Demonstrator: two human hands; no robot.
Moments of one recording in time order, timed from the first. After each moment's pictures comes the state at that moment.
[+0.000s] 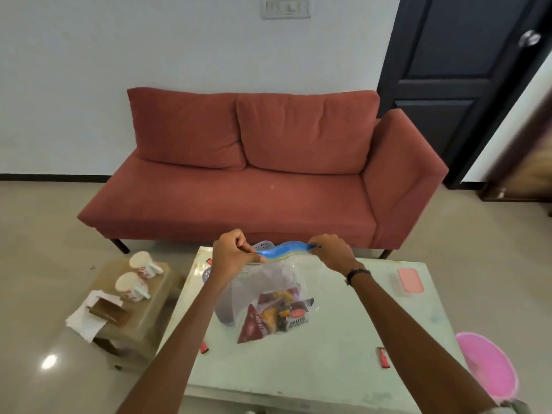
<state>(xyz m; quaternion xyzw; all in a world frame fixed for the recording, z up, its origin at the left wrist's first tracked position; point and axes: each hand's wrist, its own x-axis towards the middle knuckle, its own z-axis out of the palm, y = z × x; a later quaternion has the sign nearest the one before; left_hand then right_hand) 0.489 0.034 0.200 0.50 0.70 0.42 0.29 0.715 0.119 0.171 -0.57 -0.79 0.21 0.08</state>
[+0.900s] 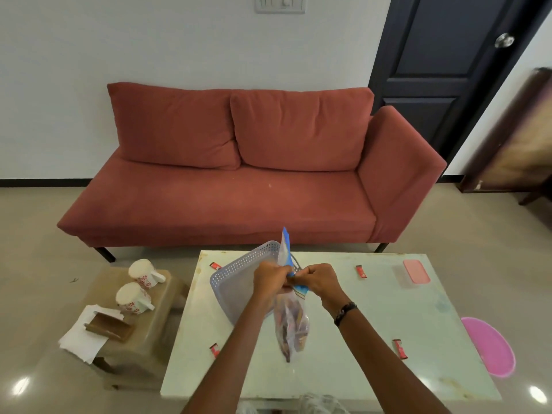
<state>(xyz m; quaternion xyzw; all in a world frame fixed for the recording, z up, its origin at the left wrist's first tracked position) 0.485 0.034 0.156 0.30 0.71 0.36 0.52 0.603 0.043 0.143 -0.63 -0.49 0.52 0.29</state>
